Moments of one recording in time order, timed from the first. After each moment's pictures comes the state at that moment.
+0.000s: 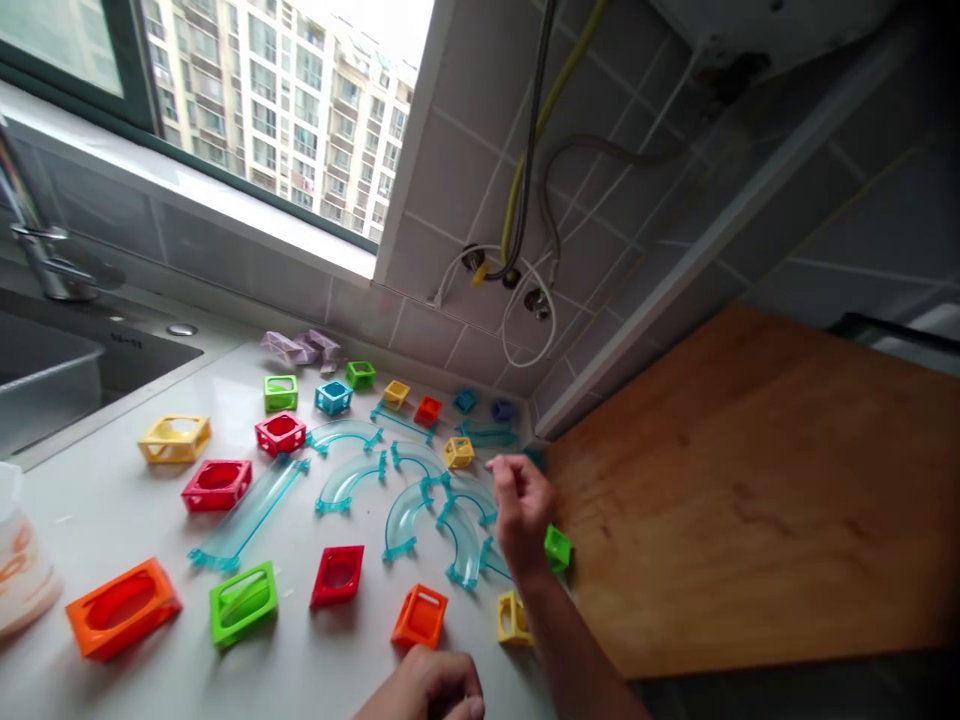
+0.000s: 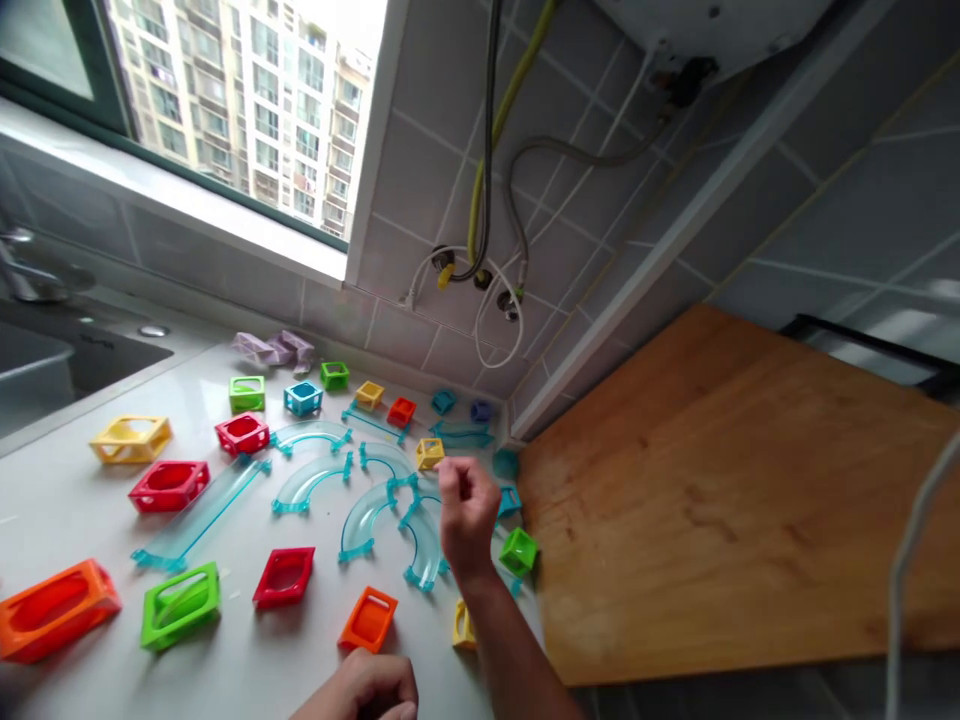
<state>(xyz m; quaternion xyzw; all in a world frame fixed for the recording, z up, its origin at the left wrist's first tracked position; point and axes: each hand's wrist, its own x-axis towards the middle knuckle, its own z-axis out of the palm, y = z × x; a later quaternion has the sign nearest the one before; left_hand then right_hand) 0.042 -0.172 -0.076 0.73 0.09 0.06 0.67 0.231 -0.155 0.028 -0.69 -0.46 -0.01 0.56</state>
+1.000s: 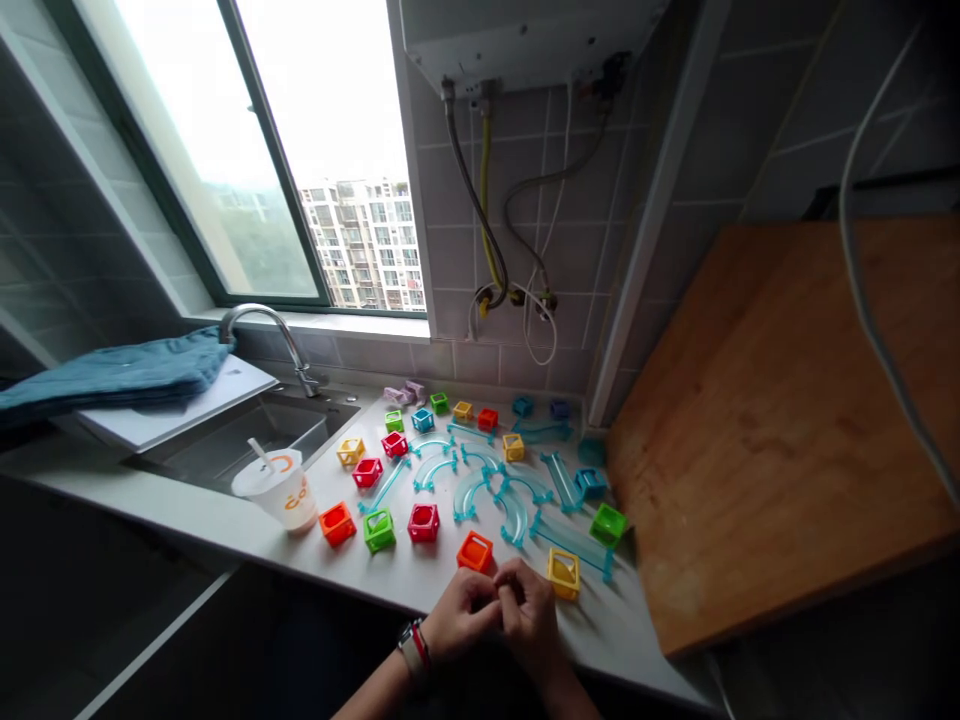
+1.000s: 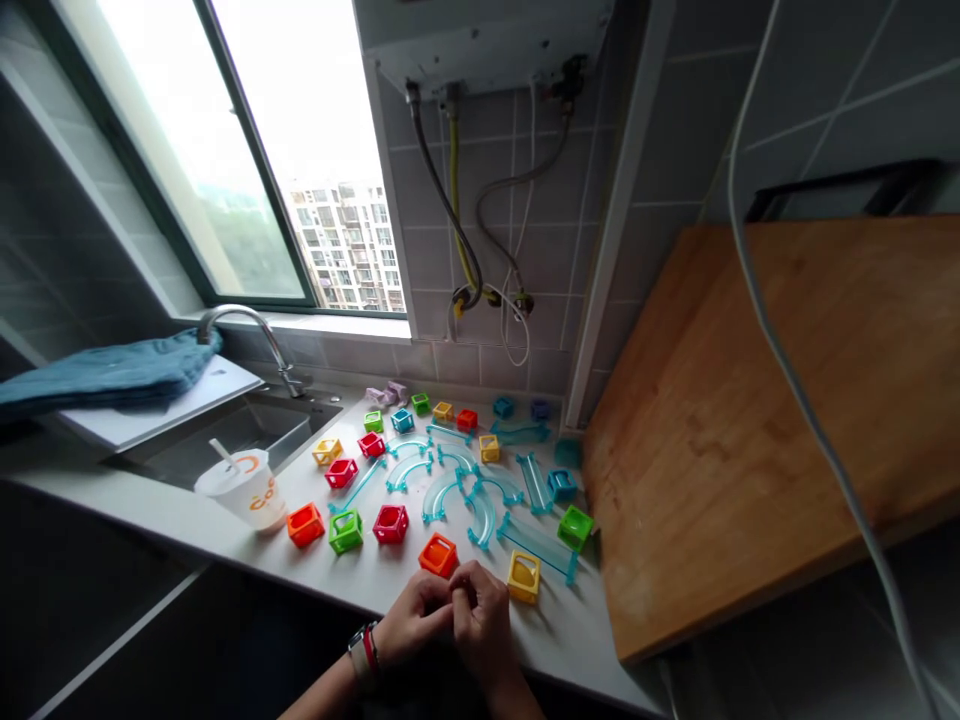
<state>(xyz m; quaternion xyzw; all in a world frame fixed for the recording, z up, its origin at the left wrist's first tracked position) 0.038 -0.200 -0.070 0.77 0.20 0.19 0.57 0.158 -0.284 -0.079 -0.61 -0.47 0.18 0.61</state>
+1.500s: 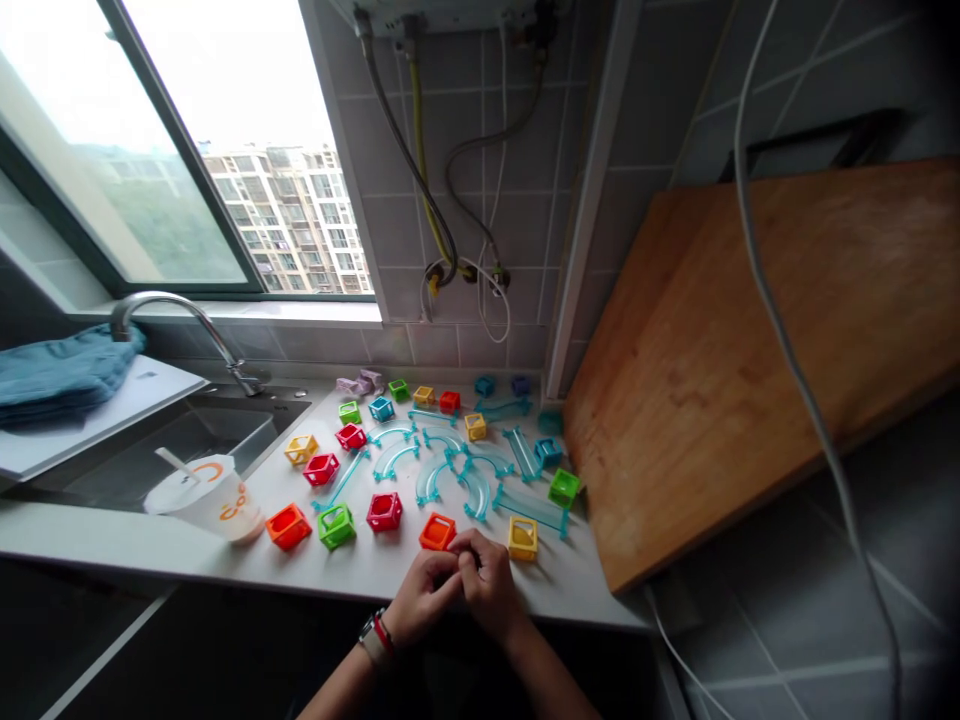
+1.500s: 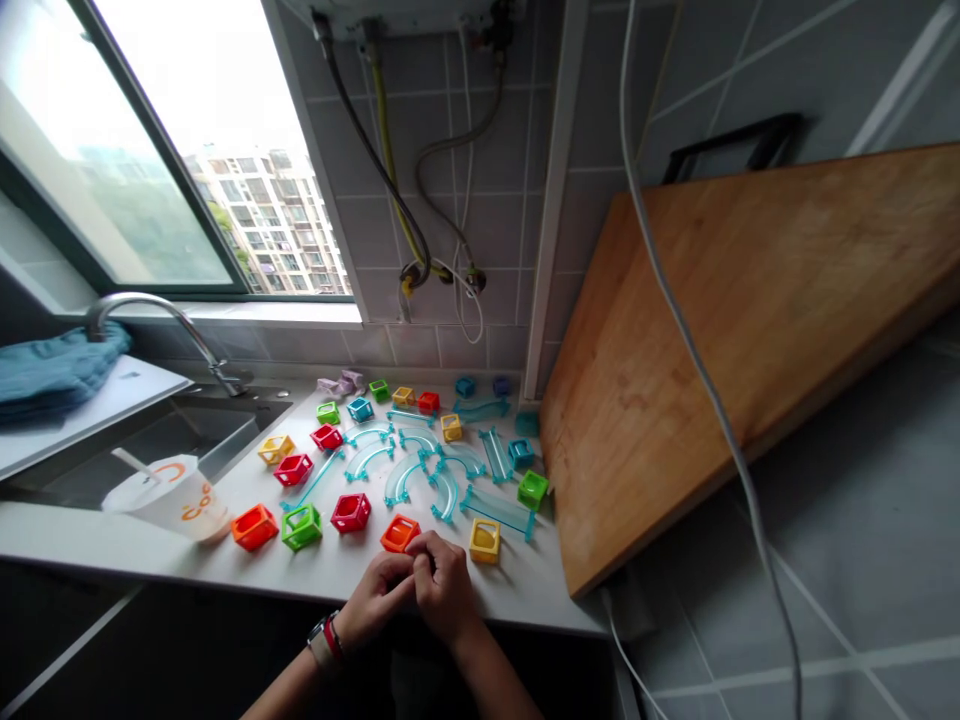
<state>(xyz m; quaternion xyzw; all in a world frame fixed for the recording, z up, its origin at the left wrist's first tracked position) 0.038 -0.202 -0.061 0.78 0.20 0.20 0.55 0.161 -0.281 -0.069 -0.58 -0.48 0.22 0.62</state>
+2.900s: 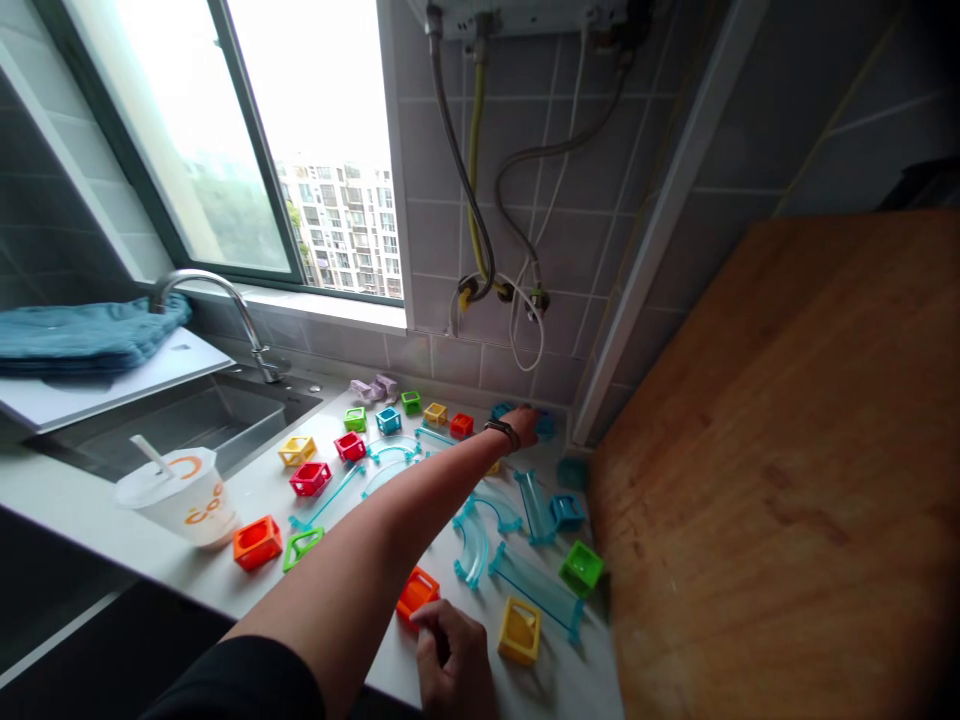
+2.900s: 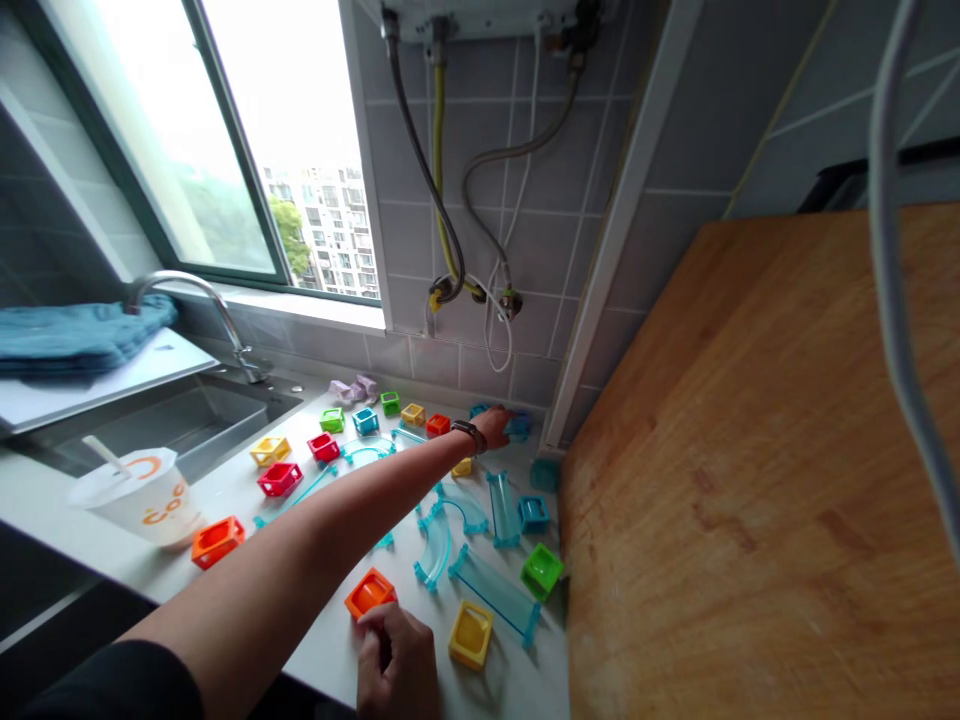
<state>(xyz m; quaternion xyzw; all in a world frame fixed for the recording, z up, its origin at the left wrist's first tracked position) 0.343 0.010 0.002 0.94 0.24 0.13 0.19 0.155 -0.268 -0.096 -0.63 -0.50 0.18 0.57</state>
